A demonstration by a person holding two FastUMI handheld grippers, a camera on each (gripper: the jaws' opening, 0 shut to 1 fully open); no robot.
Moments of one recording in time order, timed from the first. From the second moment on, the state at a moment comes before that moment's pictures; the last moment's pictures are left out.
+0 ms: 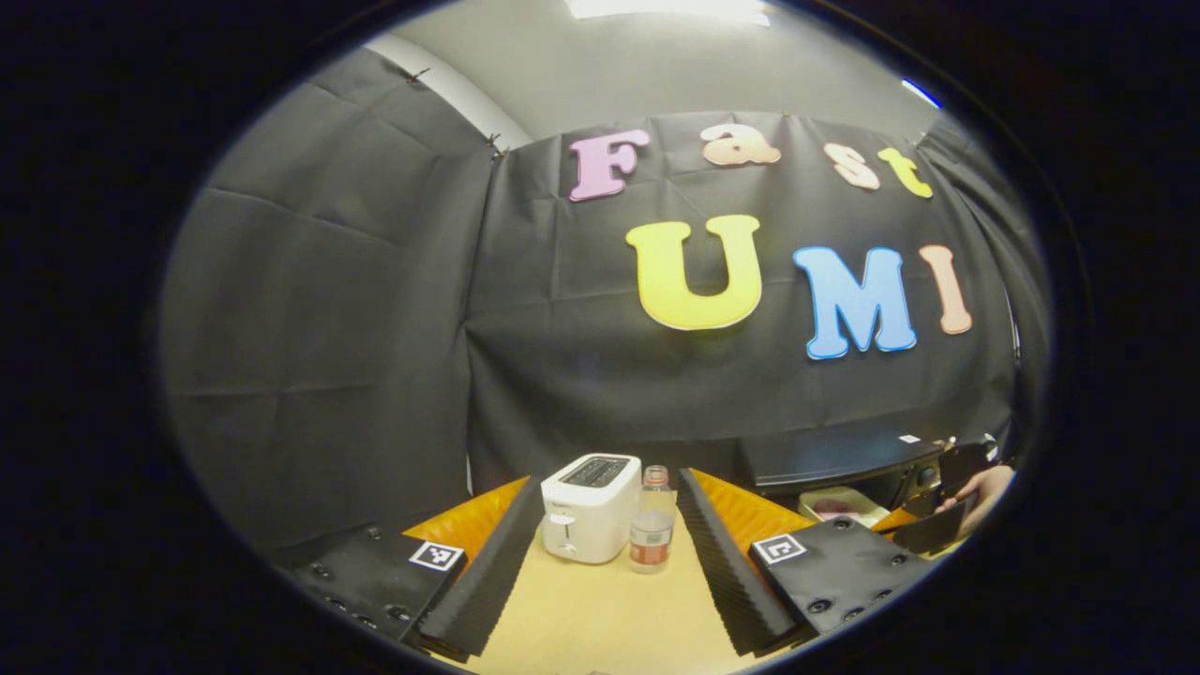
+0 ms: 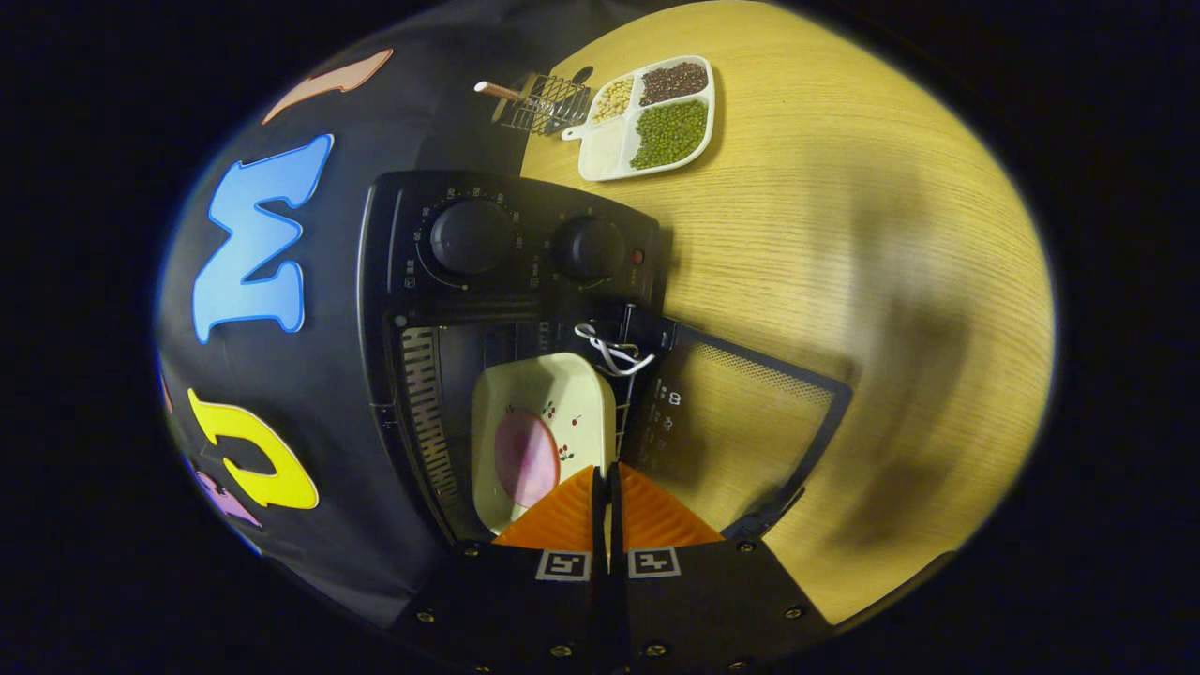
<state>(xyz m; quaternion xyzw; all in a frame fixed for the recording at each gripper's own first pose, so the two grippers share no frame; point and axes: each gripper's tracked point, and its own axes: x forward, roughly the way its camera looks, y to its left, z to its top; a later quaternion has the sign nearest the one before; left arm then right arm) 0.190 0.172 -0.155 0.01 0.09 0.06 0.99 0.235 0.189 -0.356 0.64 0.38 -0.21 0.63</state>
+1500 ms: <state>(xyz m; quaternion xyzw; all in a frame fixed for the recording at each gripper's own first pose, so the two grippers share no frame) 0.168 0.016 -0.236 -0.01 0.18 -0.08 0.98 0.177 0.151 -0.238 0.50 0.32 0.02 0.81</state>
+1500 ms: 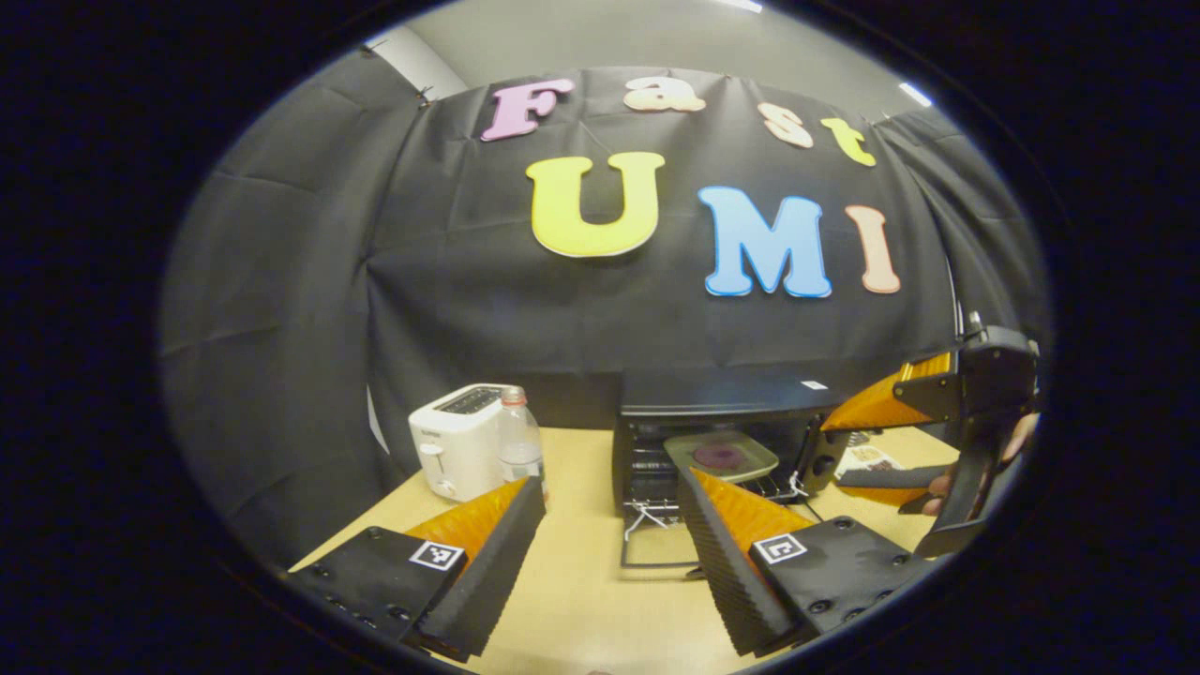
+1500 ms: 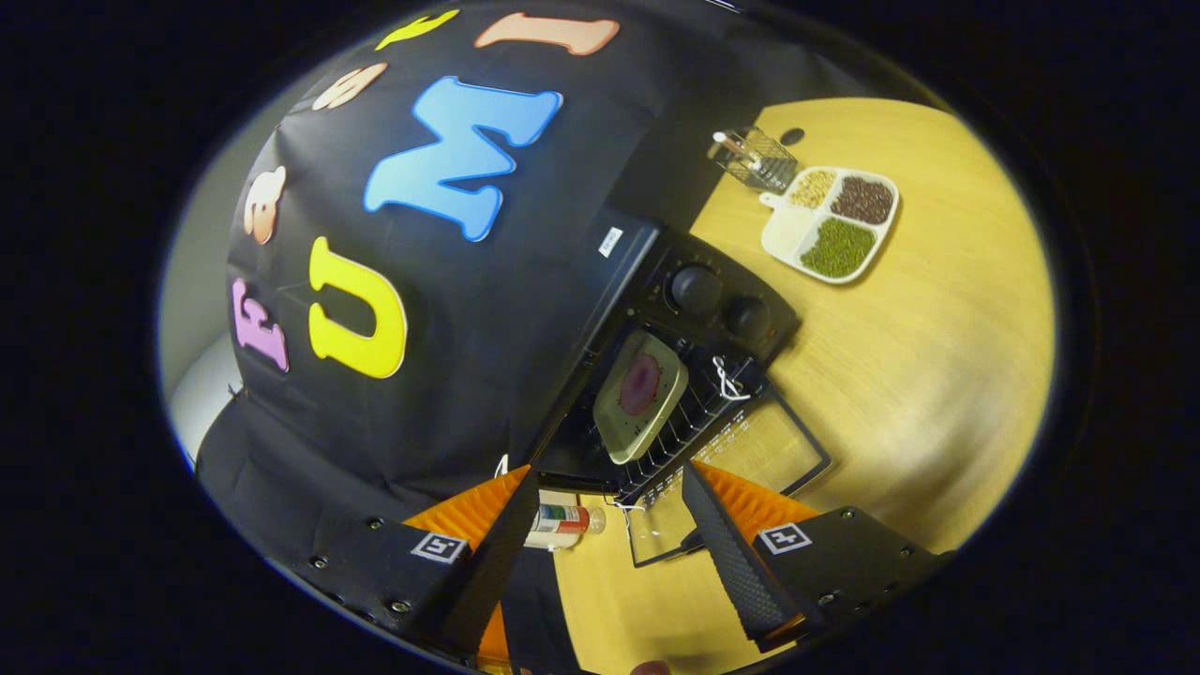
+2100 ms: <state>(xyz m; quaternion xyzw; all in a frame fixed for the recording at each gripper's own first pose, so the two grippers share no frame) 0.143 -0.075 -0.320 -0.03 0.28 -0.17 0.94 0.110 0.047 -0.194 0.23 0.24 0.01 0.94</state>
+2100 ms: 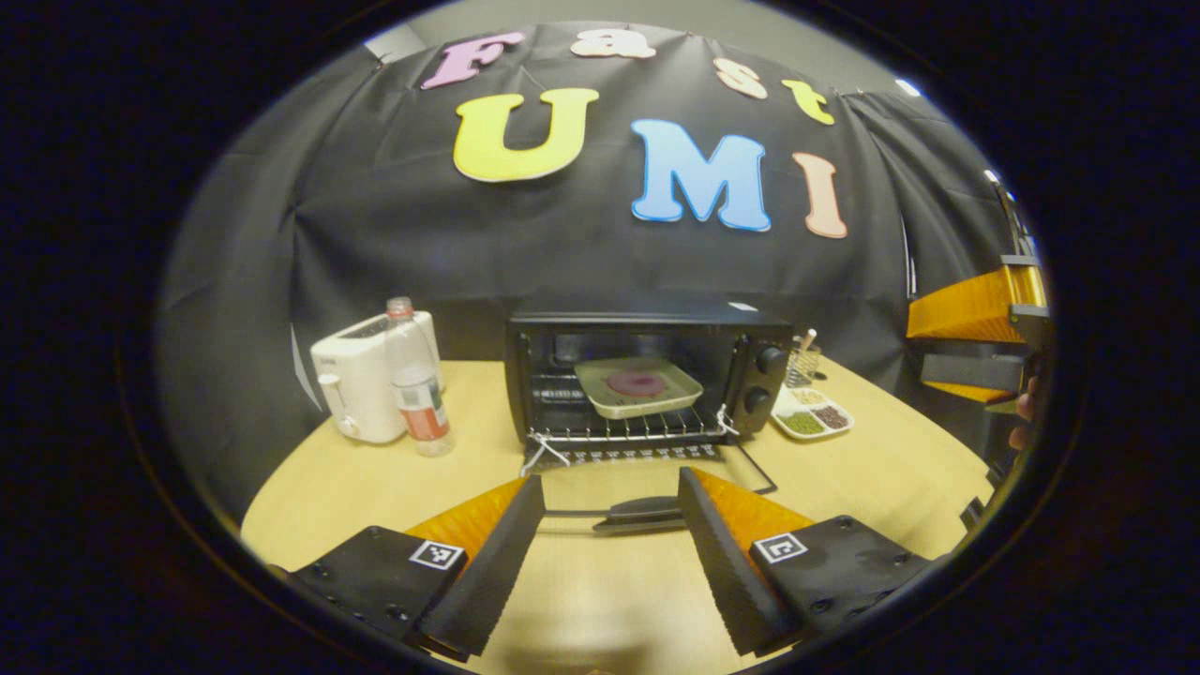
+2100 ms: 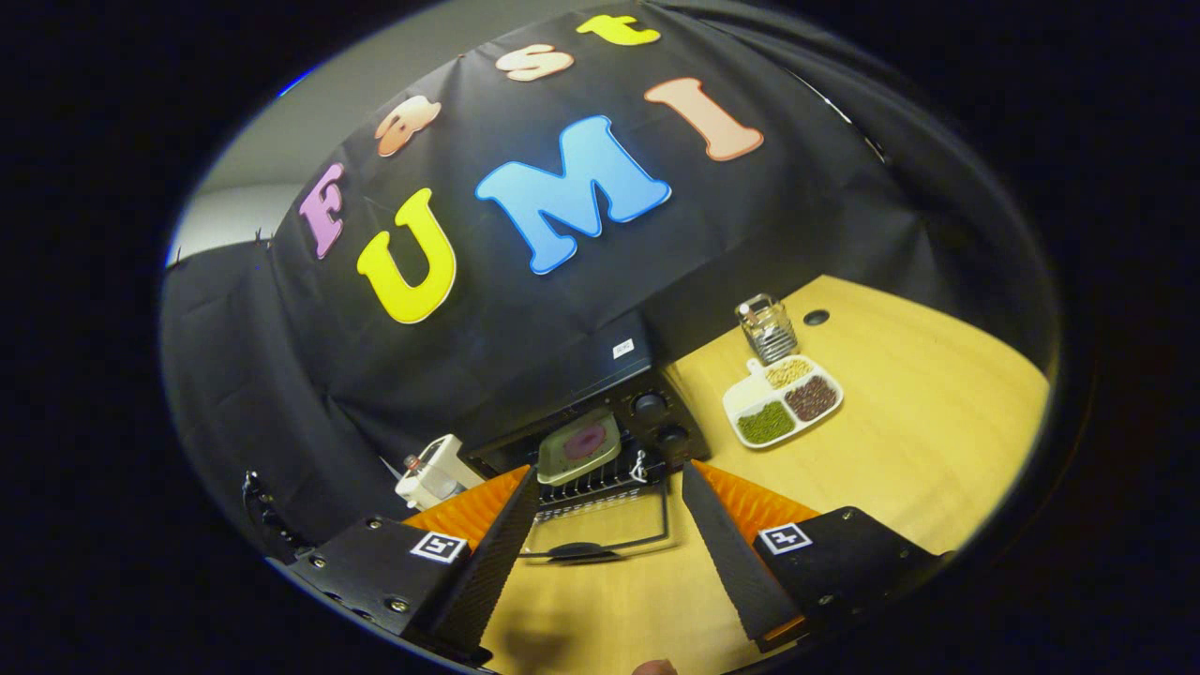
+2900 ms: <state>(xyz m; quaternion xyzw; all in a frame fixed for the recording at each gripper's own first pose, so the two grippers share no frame) 0.139 -0.130 -0.442 0.00 0.41 -0.19 0.89 0.064 -0.042 -0.147 -0.03 0.17 -0.10 0.98</state>
